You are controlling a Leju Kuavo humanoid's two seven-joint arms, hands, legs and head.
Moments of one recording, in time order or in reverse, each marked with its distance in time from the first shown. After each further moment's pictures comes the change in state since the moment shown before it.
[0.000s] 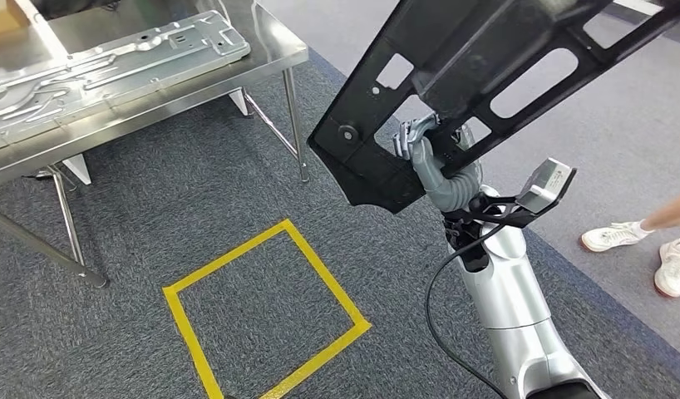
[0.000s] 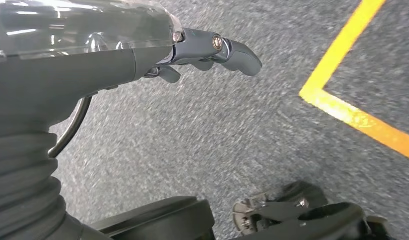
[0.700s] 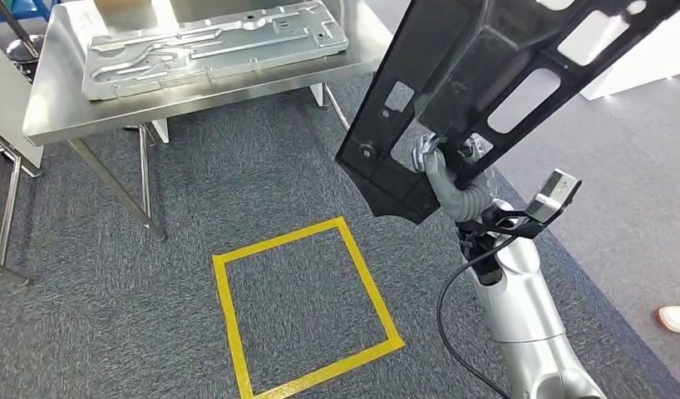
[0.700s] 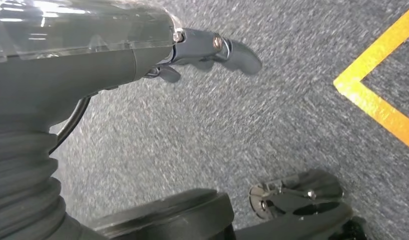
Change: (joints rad) left arm 0.011 -0.013 -0.003 0.000 -0.021 -0.017 -0.011; right arm 0.081 -0.056 -0.038 -0.025 -0.002 -0.054 0.025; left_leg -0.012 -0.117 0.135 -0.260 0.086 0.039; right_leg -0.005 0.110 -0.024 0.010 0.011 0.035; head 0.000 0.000
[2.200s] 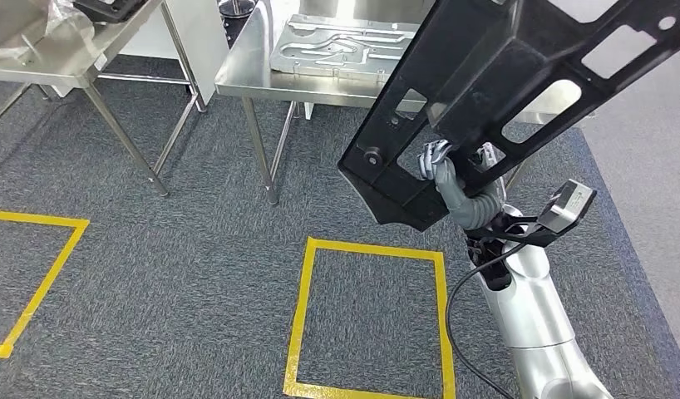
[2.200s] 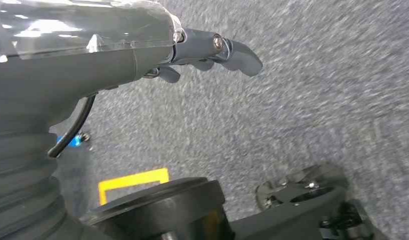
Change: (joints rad) left arm 0.001 -0.002 0.005 0.000 0.028 -0.001 0.030; right arm 0.020 -0.026 0.003 -0.025 -0.028 0.033 -0.023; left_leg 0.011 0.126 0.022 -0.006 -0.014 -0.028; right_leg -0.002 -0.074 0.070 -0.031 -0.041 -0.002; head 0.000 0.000
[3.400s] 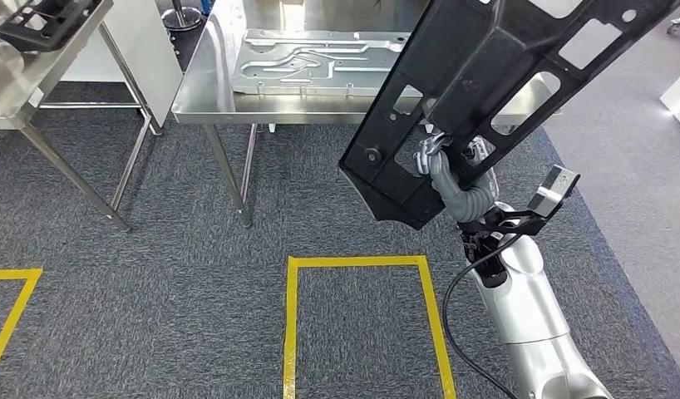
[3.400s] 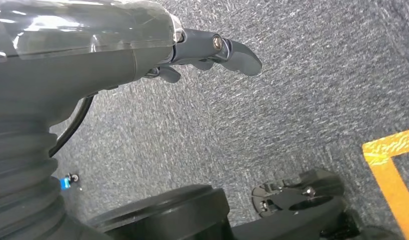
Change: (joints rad) left arm 0.004 0.003 0.023 0.002 0.002 0.009 -0.018; right arm -0.028 -0.006 0.010 0.070 -0.038 -0.034 0.052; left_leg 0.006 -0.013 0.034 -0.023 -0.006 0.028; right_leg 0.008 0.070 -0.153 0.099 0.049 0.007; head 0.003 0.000
